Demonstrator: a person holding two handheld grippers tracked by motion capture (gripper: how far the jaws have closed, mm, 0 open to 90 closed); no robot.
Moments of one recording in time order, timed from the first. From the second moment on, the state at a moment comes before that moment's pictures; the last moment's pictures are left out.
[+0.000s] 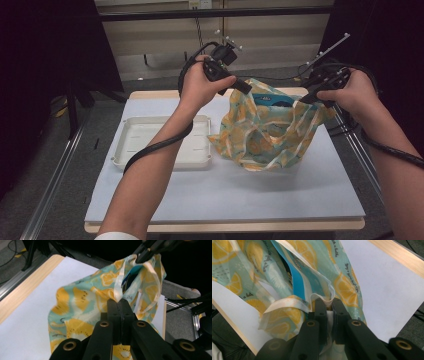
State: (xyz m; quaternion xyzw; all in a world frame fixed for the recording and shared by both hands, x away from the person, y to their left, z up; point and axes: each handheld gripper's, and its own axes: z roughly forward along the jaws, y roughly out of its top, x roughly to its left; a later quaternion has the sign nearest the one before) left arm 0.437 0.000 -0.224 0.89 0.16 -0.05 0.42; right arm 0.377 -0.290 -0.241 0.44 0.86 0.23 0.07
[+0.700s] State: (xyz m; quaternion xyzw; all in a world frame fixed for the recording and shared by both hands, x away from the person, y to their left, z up) left arm 0.458 -0.038 -0.236 0.90 0.16 -0.04 0.40; right arm 0.379 -0.295 -0.245 0.44 0.86 0.24 0.06
